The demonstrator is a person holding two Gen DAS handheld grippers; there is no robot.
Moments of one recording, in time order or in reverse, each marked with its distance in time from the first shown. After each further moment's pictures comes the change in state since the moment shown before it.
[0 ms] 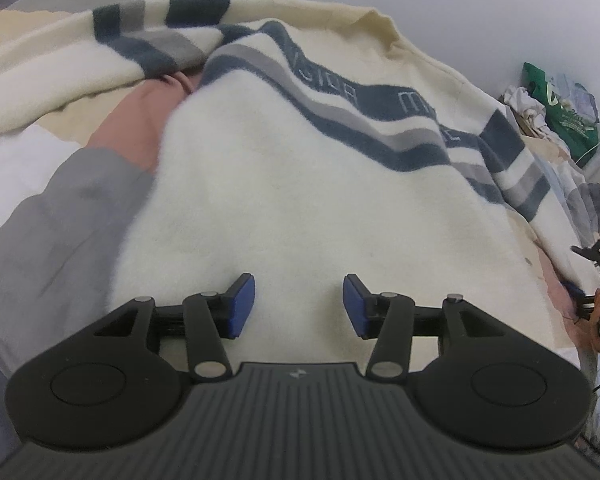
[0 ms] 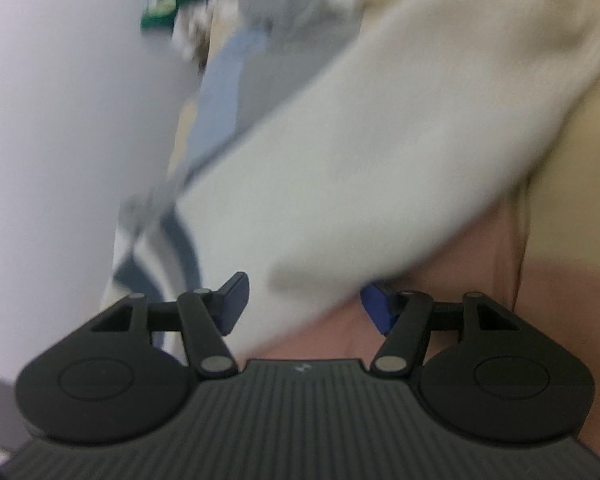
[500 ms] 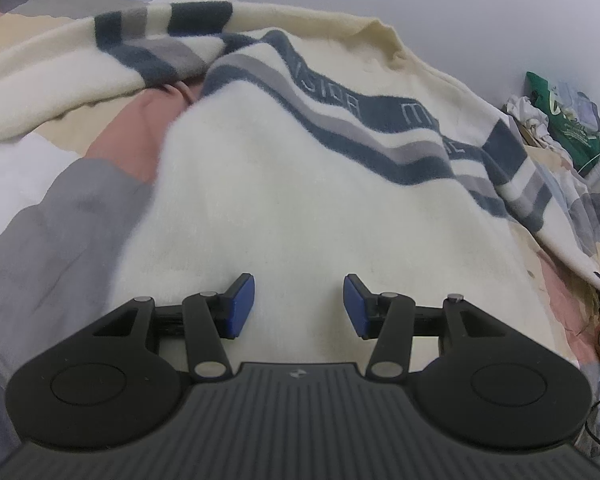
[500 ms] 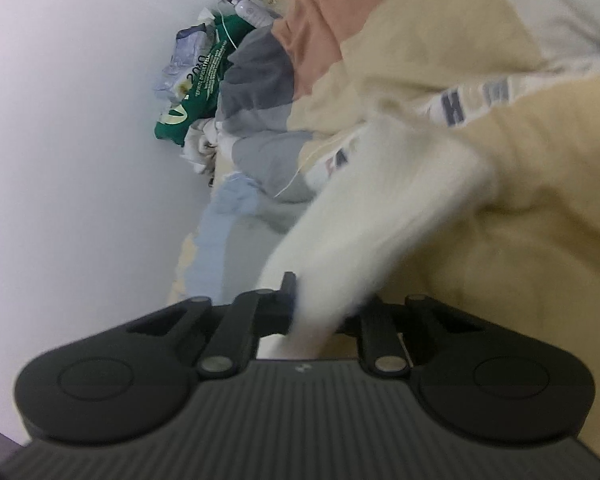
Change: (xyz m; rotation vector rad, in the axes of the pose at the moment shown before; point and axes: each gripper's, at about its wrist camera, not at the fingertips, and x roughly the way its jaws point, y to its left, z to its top) left arm 0.004 -0.001 0.004 -0.012 -0.032 0.003; right arm 0.000 -0.029 0.064 -0.083 -0.245 0.055
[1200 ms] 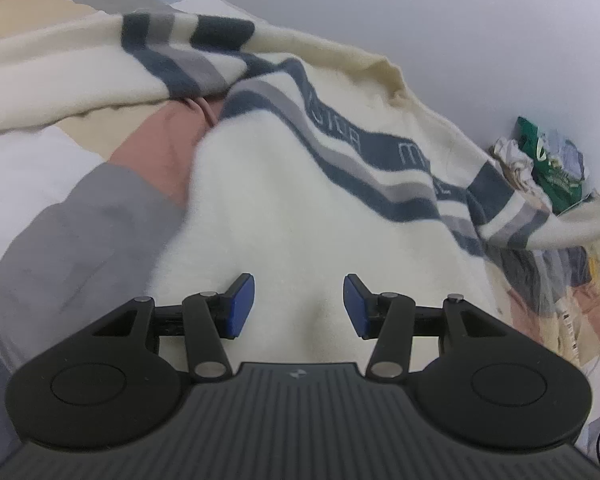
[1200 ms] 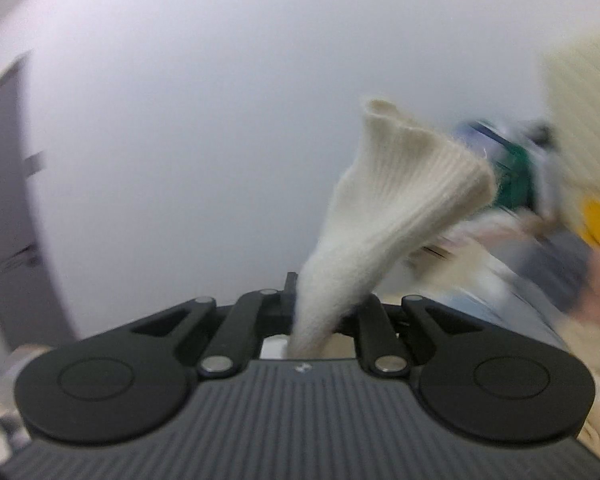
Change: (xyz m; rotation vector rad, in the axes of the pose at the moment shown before) left arm -0.027 0.026 0.006 -0.129 -0.061 -0.085; right arm -0.142 0.262 -0.039 -0.818 -0.120 0.515
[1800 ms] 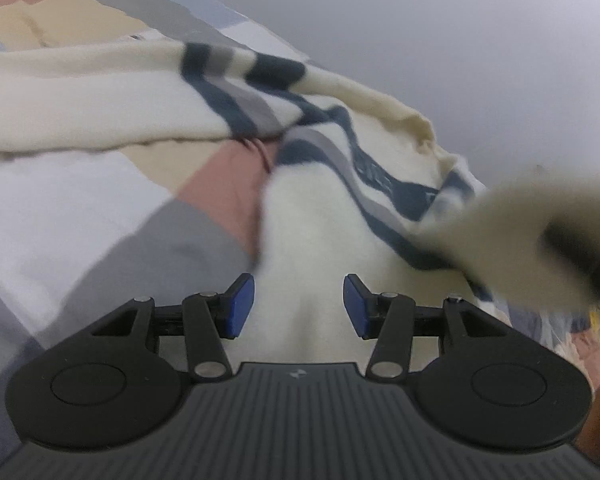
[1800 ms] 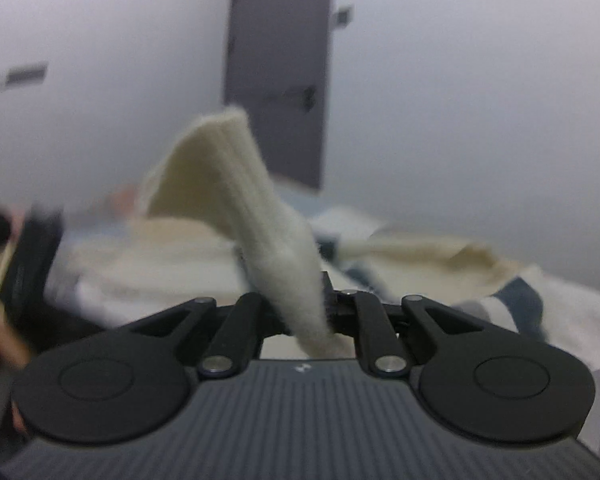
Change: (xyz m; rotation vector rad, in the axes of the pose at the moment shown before) left arm -0.034 0.038 0.018 -0.104 -0.082 0.045; right arm -0.045 0.244 -0.140 -0.416 0.356 0.661
